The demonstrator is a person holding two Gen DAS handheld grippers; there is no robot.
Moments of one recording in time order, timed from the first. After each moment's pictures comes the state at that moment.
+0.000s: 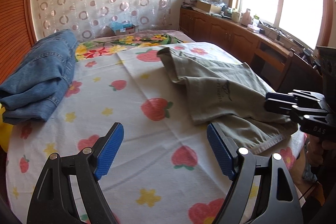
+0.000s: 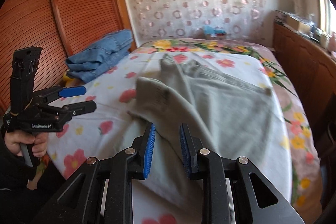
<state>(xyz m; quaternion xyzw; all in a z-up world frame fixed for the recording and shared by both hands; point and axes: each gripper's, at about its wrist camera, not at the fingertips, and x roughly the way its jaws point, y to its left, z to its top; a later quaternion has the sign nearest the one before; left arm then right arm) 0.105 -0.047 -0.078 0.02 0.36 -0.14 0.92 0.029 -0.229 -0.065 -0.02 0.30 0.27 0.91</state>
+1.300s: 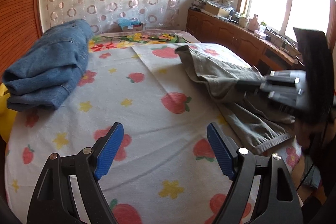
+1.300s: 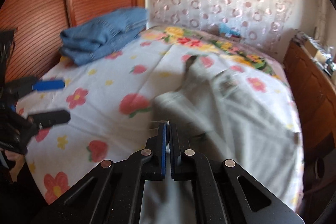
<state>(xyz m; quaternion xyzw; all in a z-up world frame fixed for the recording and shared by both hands) 0.105 -0.022 -0.088 -0.01 0.36 -0.13 0.92 0.094 -0.163 -0.065 -0.13 0.31 0.27 0.90</state>
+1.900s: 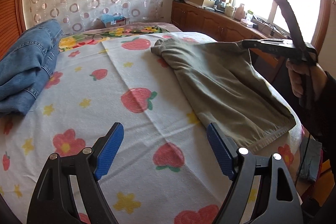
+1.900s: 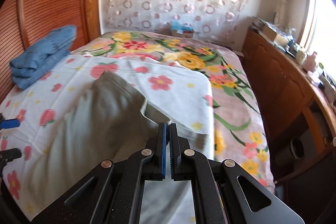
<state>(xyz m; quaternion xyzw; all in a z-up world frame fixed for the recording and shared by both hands) 0.112 -0.073 -0.097 0.01 0.38 -0.17 0.91 0.143 -0.255 -0.059 -0.11 0.32 0.13 0.93</state>
